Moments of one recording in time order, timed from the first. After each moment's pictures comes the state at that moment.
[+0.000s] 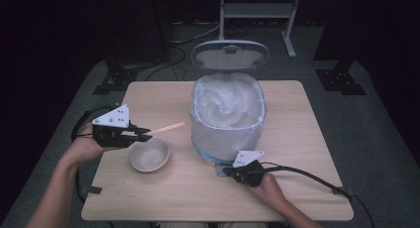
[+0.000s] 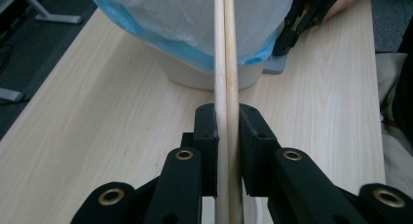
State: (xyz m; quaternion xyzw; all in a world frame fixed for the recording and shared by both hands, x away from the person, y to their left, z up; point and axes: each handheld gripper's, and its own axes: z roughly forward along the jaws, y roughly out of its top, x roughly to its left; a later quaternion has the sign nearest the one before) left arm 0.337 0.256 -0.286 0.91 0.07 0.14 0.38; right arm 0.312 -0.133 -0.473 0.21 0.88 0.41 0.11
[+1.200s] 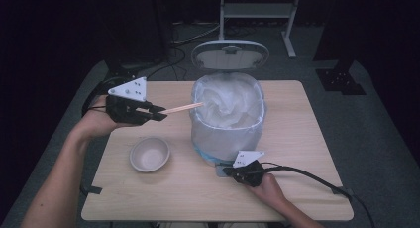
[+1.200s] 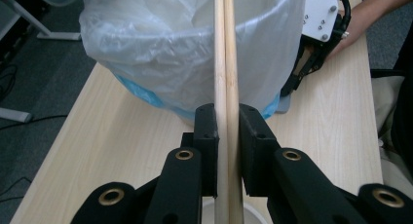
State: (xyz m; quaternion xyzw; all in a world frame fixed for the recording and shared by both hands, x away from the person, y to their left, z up) left arm 0.357 0.206 -0.224 0.92 0.04 0.15 0.37; right arm 0.312 -0.133 -0.473 0.20 0.88 0.41 0.11
